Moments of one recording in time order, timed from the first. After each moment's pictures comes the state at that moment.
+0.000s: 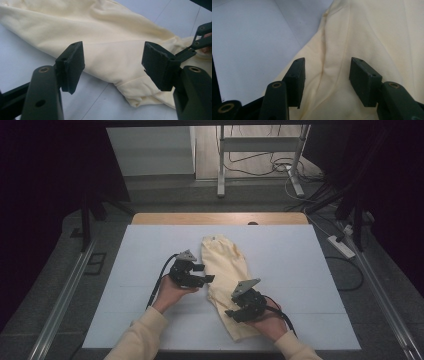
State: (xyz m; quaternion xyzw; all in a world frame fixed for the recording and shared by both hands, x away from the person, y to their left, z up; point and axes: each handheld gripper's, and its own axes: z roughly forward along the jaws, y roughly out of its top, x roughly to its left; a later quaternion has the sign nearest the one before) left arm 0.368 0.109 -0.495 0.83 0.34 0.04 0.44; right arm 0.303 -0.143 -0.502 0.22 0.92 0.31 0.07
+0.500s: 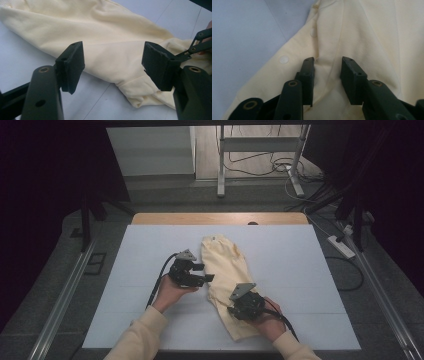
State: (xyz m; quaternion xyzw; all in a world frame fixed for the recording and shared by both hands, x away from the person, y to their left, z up) left arm 0.369 0.109 -0.494 0.83 0.34 0.04 0.44; right arm 0.300 -0.139 -0.509 0.20 0.93 0.27 0.13
